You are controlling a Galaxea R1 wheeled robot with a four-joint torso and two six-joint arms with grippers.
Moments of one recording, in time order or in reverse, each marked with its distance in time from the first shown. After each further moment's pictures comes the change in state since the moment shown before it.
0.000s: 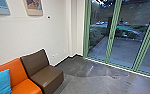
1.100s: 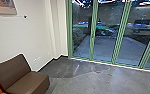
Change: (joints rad) left arm 0.000 0.001 -0.001 0.000 0.001 0.000; right arm 0.000 0.000 0.000 0.000 0.002 0.000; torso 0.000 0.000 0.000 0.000
